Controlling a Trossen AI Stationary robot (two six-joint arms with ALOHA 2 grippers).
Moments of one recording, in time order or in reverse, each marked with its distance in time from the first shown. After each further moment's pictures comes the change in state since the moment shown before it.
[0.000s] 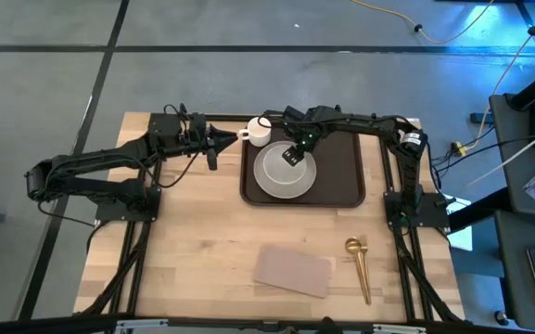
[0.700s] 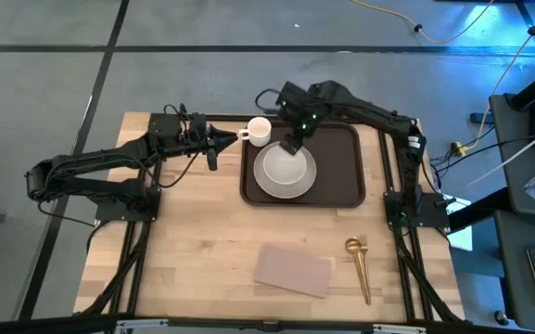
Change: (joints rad) left arm 0.000 0.000 0.000 0.000 0.000 0.001; right arm 0.104 -0.003 0.577 -0.472 -0.083 -0.097
